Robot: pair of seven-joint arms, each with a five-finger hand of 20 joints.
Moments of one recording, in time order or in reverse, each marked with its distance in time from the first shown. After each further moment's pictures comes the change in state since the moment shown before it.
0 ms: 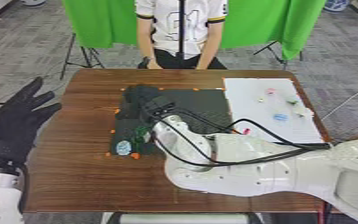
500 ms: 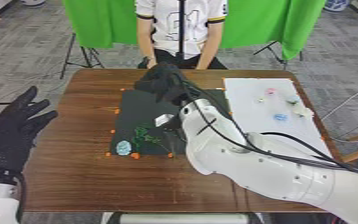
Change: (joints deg) left arm 4.2 -0.6 -0.6 -0.7 -1.6 1.3 3.1; right arm -14.4 9.2 22.7 -9.6 18.5 2.9 -13.8
